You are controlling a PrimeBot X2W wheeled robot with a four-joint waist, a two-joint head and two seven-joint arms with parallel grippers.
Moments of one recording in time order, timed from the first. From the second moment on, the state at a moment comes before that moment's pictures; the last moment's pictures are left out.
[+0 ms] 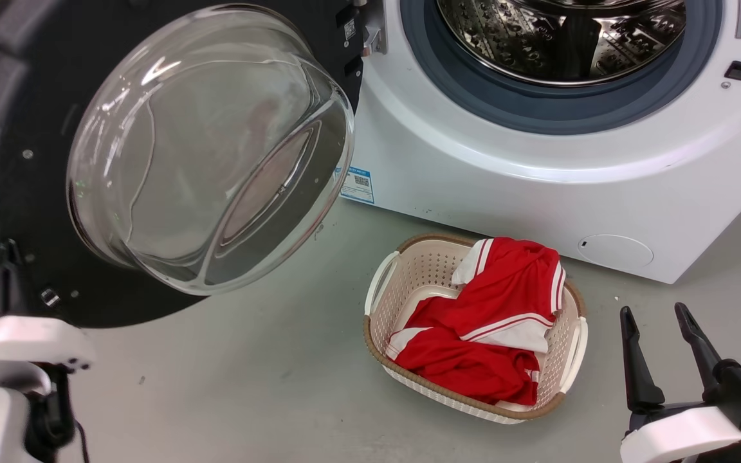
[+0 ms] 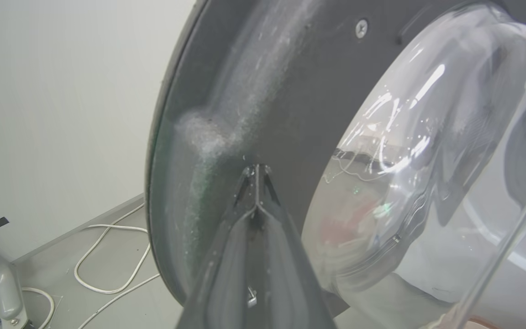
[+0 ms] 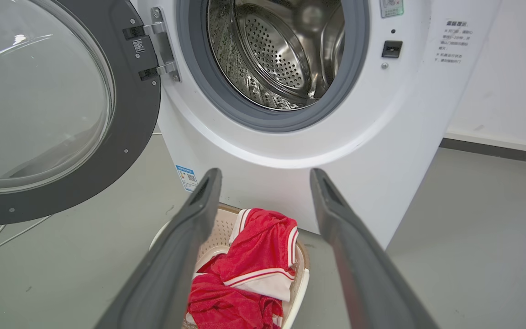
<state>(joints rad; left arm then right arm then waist) -0.23 0.45 -0.03 0.28 -0.58 0.23 -0.26 0.08 -0.05 -0.06 -0.05 0.06 0.13 -0.12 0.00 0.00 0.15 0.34</state>
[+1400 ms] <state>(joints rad) 0.08 0.31 -0.22 -0.01 -0.39 0.25 -0.25 0.08 -0.05 -0.02 0.04 0.11 0.13 -0.17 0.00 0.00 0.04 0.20</state>
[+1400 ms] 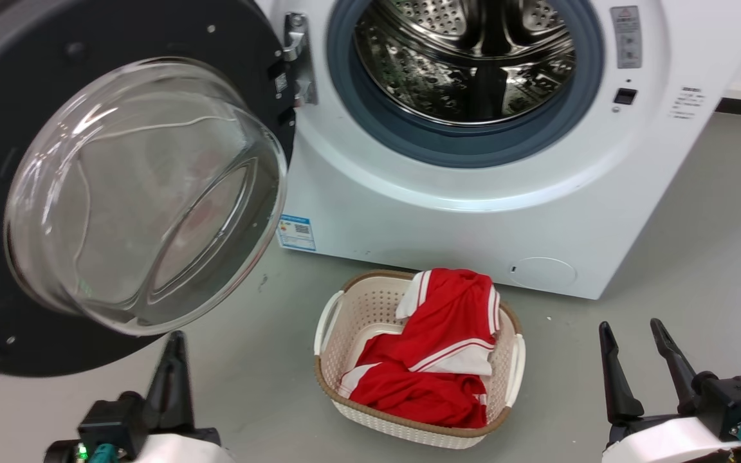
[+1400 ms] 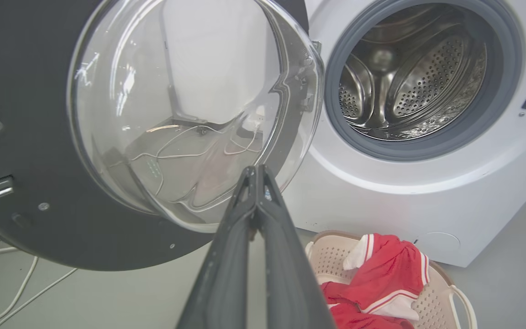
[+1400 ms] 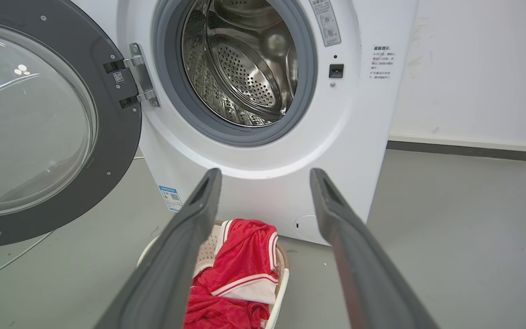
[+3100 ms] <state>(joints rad) 0.00 0.17 -0.19 0.14 -0.25 0.16 -0.26 0.10 -0.05 -0.01 0.04 0.14 0.13 -0.17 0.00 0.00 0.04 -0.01</state>
